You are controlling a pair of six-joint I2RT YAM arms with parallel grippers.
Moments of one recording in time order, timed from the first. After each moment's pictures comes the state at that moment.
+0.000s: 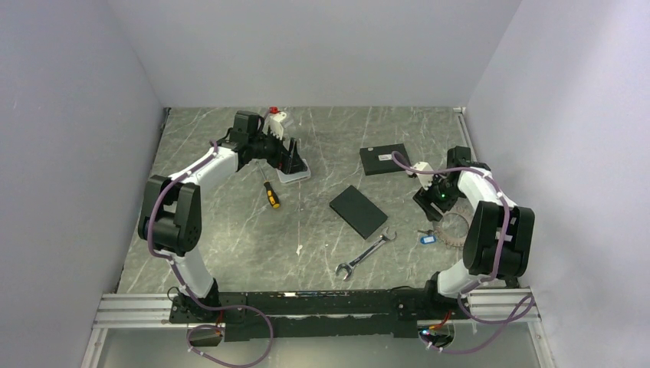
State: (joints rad) left arm -0.28 1.77 1.26 -0.17 0.75 0.06; right arm -0.18 1.53 0.99 -0.82 -0.22 -0.99
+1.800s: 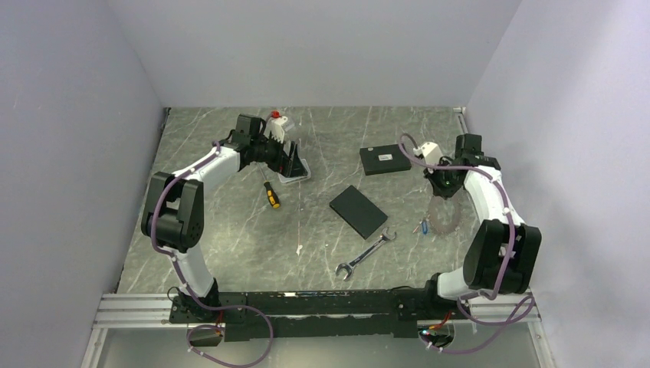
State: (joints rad) left arm -0.28 1.80 1.26 -0.21 0.77 0.05; right arm -0.18 1.44 1.06 -0.79 -0.27 -0.90
